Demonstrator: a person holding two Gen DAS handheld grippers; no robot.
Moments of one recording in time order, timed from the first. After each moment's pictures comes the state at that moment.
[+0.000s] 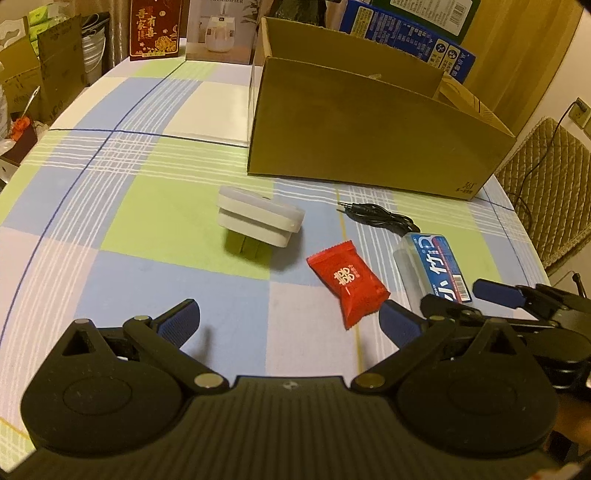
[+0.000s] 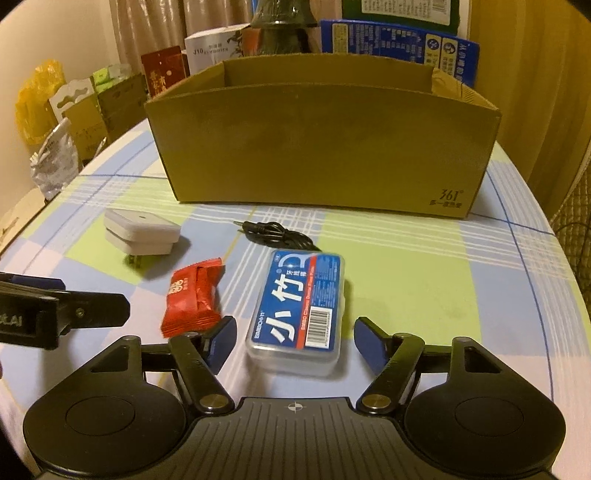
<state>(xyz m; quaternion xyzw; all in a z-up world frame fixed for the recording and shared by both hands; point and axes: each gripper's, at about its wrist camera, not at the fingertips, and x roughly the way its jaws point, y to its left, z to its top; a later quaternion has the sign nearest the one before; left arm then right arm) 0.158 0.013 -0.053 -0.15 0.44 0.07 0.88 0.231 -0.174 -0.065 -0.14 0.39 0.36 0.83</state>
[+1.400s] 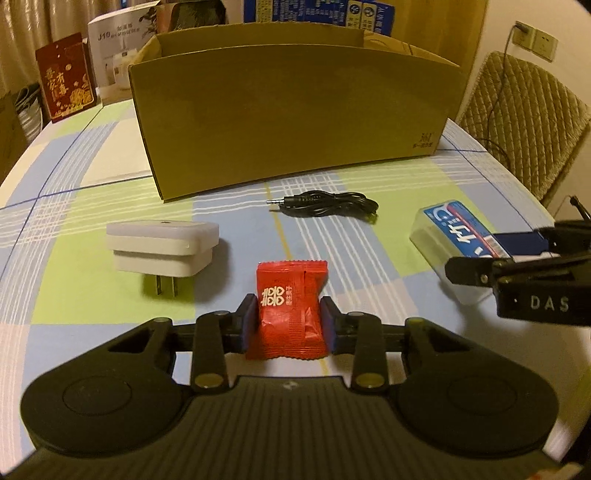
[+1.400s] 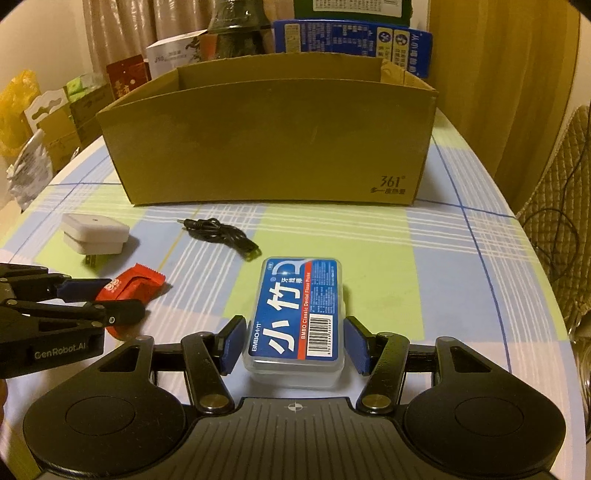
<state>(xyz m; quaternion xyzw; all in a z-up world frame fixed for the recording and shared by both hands) 0.188 -0.037 -0.089 -0.02 0.41 -0.01 0.91 0.244 -0.212 -0.065 -0.13 0.39 0.33 0.85</state>
